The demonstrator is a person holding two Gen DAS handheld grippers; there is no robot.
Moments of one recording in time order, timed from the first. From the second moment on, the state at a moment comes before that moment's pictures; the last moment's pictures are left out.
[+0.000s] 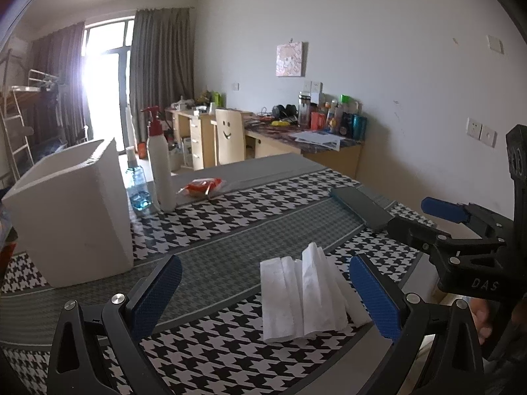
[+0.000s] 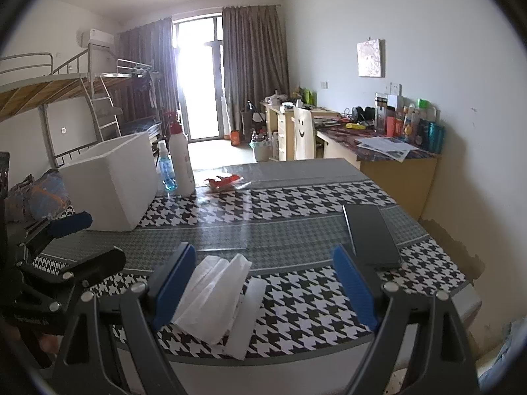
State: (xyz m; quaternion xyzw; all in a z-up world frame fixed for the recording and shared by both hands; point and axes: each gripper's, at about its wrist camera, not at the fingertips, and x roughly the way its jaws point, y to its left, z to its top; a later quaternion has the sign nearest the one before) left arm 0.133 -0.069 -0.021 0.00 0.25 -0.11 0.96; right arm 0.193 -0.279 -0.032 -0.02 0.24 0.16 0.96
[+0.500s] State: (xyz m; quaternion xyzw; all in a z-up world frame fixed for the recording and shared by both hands) left arm 0.148 -0.087 -0.041 0.01 0.29 -0.13 0.95; right arm 0.198 -0.285 -0.051 -0.02 0.27 0.16 0.95
